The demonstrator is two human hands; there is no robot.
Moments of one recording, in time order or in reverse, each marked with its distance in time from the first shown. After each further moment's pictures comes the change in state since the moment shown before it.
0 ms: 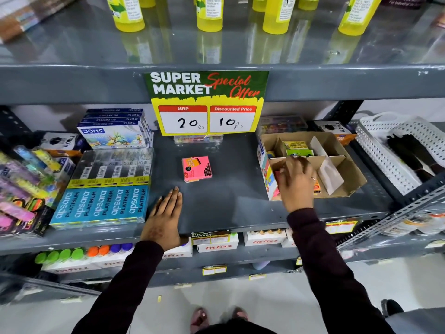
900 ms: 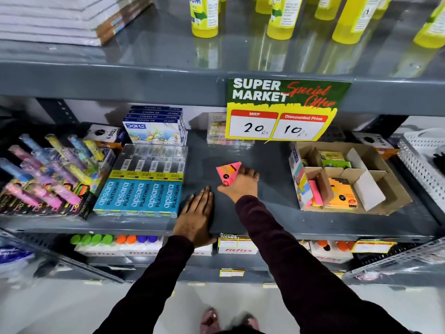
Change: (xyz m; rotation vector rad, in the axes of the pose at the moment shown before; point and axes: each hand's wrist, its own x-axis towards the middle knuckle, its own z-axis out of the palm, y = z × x) left_hand -0.001 0.001 -0.006 -0.108 0.015 0.009; right_hand -0.026 -0.114 0.150 -0.214 -0.525 -0.115
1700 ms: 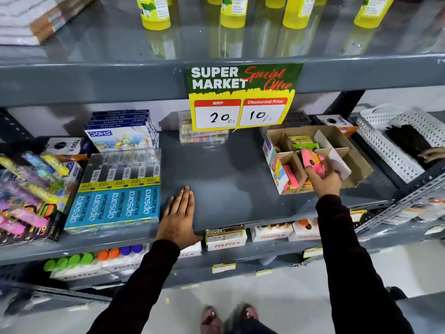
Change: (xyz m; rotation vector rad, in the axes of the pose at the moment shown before) left_hand 0.001 -0.002 0.007 0.008 0.004 0.005; right_hand -0.040 0.196 -0.105 0.634 0.413 0.496
